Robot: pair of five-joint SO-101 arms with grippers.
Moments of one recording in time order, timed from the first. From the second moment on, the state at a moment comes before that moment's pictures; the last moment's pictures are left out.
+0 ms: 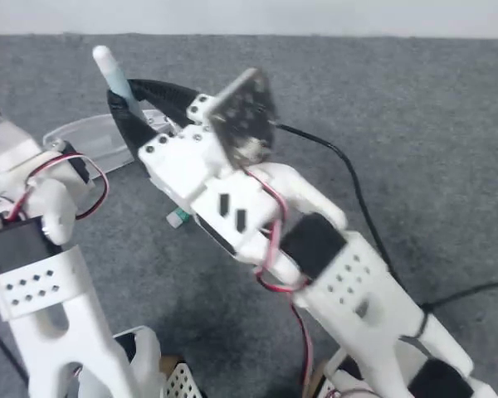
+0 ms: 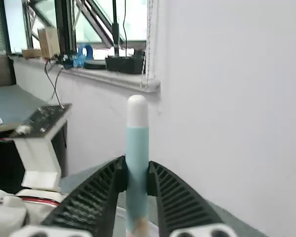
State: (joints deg) left arm -26.4 -42.4 25.9 69.1 17.5; right arm -51.4 -29.8 9.2 24.3 -1.8
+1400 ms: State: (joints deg) left arm -21.9 -42.4 25.9 69.1 17.5; right arm -48.2 -17.9 33.8 -40.4 -1.8
